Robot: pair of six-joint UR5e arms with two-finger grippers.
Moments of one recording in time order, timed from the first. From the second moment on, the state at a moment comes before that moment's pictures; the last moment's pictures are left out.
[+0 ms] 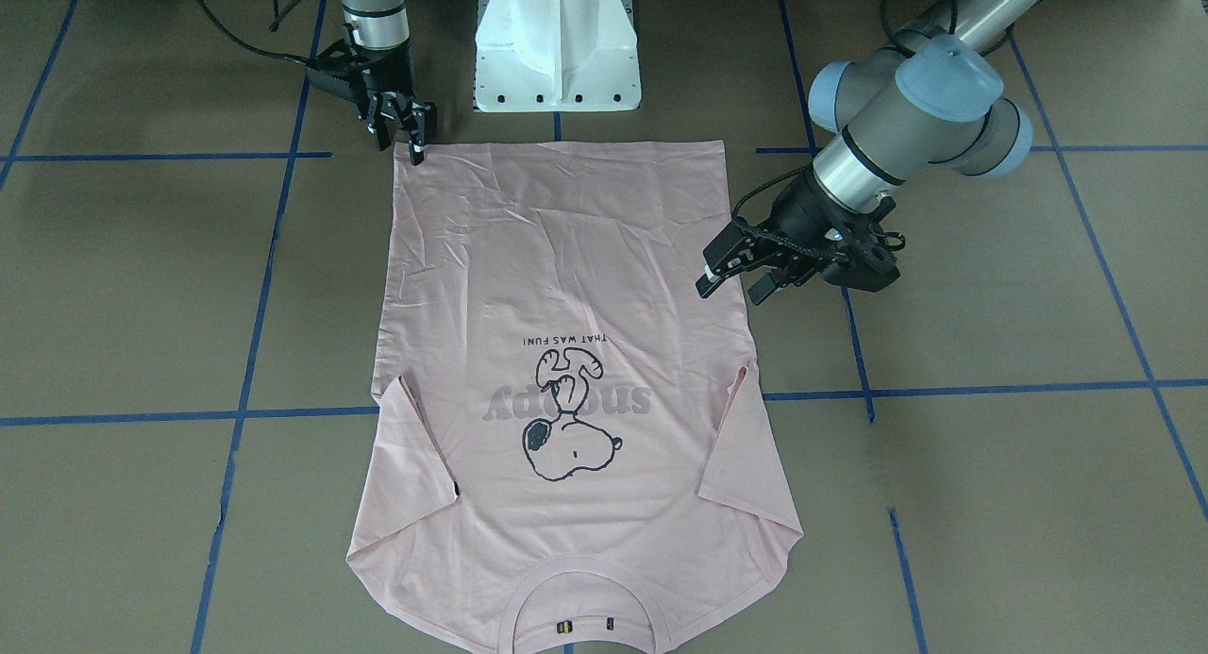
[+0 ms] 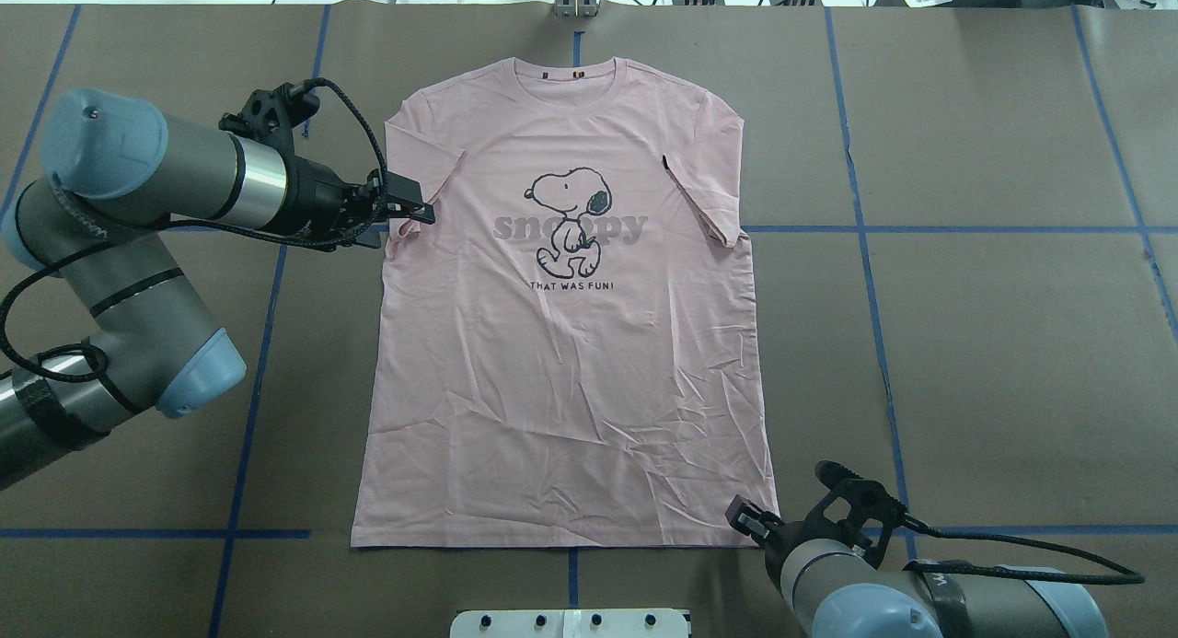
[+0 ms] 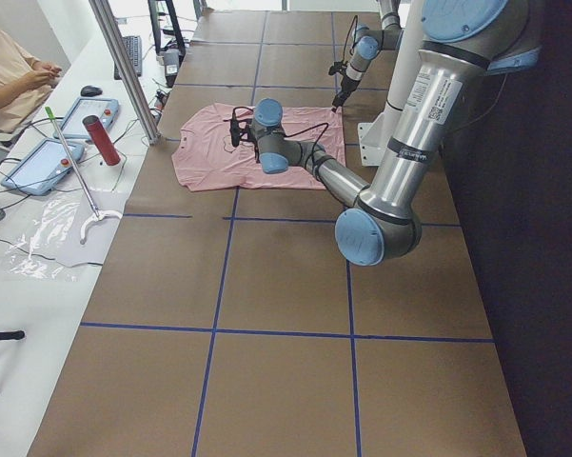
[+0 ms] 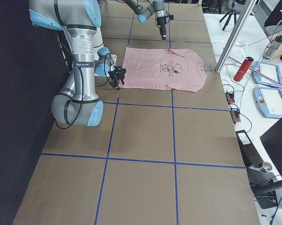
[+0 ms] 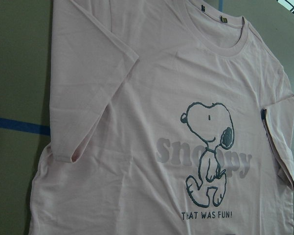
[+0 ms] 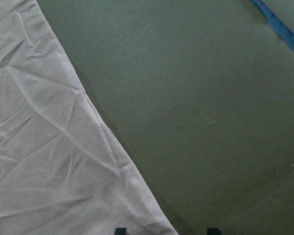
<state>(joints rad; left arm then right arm) -0.77 -1.98 -1.64 -2.38 -2.06 -1.48 0.00 -1.47 2.08 -1.47 1.28 2.16</state>
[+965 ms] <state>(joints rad) -0.77 -1.98 -1.64 -2.38 -2.05 -1.48 -0.01 -1.47 2.08 -1.47 1.28 2.15</state>
